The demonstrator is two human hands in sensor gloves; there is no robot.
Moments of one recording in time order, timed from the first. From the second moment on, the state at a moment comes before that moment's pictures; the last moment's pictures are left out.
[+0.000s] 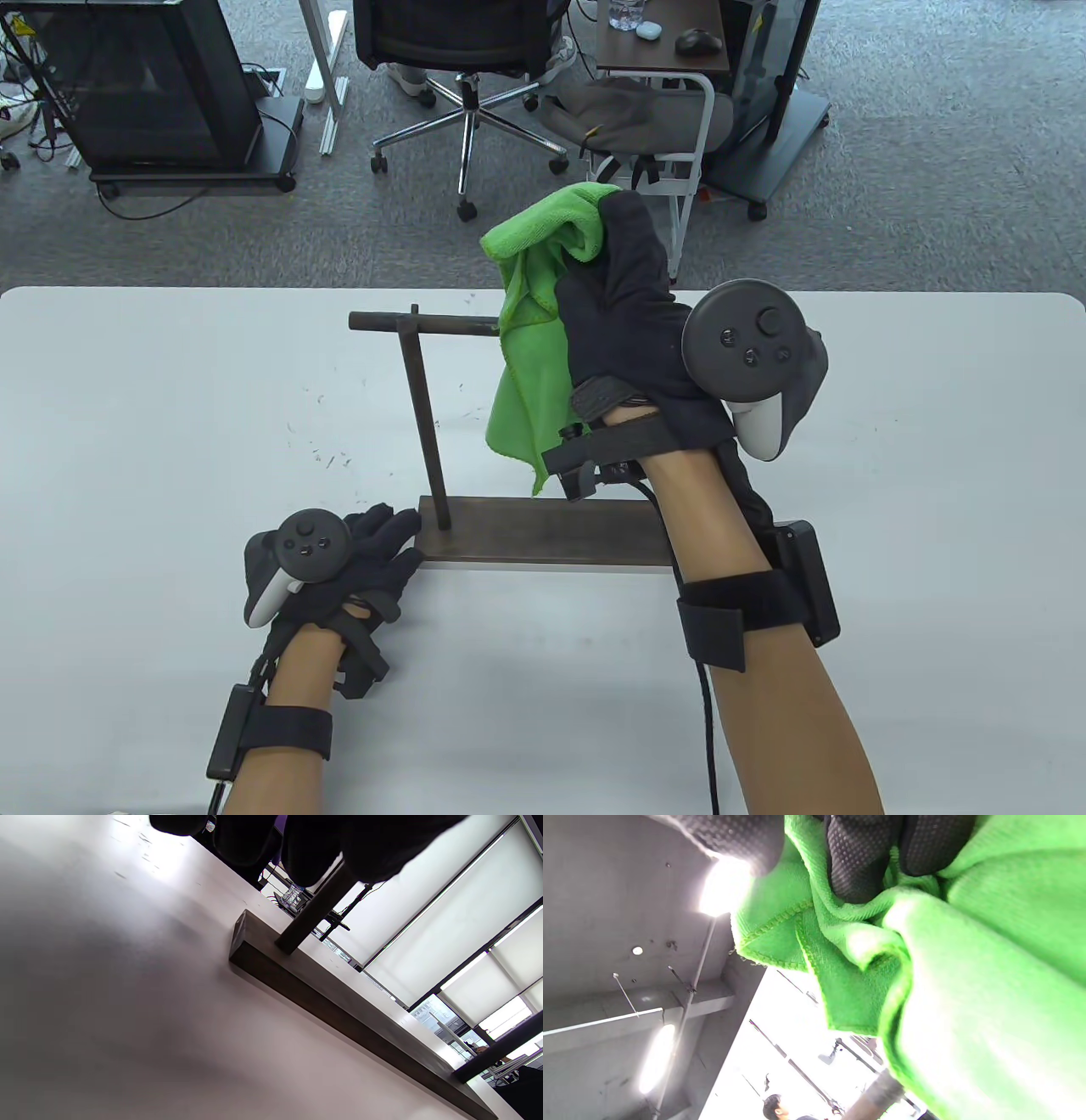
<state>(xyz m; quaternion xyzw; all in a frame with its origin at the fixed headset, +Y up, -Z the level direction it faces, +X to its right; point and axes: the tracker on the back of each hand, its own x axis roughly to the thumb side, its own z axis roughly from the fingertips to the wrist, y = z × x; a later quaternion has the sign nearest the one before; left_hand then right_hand) -0.259 -0.760 -0.310 -0.10 -0.09 0.33 0.93 0.068 -0.430 -0.322 0.17 -0.20 0.83 0.49</state>
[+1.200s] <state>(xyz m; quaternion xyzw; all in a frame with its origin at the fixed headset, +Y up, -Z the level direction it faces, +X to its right) -0.266 -0.755 -0.310 -0.06 -0.08 0.31 0.95 0.248 -0.512 -0.270 0.18 -0.27 0.91 0.25</state>
